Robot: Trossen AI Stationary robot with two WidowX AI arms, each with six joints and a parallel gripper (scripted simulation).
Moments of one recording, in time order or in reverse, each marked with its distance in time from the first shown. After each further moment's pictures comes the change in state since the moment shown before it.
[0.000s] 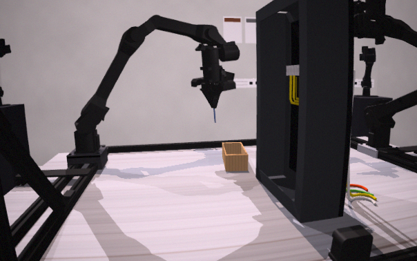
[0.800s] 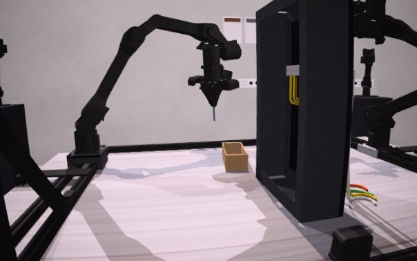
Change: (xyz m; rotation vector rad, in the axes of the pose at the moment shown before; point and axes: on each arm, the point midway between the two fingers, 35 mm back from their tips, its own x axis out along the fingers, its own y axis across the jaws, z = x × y) left arm -0.005 0.000 0.000 -0.241 -0.014 0.059; right arm 0.000 0.000 0.000 0.000 0.000 0.000
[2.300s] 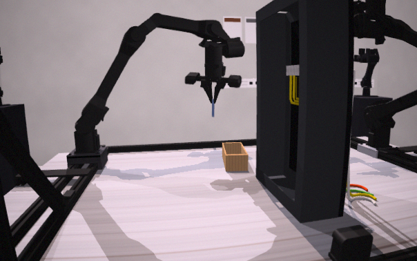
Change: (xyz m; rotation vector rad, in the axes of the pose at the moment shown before) left arm -0.011 0.000 0.001 -0.479 -0.077 0.095; right arm 0.000 0.000 0.000 0.000 0.000 0.000
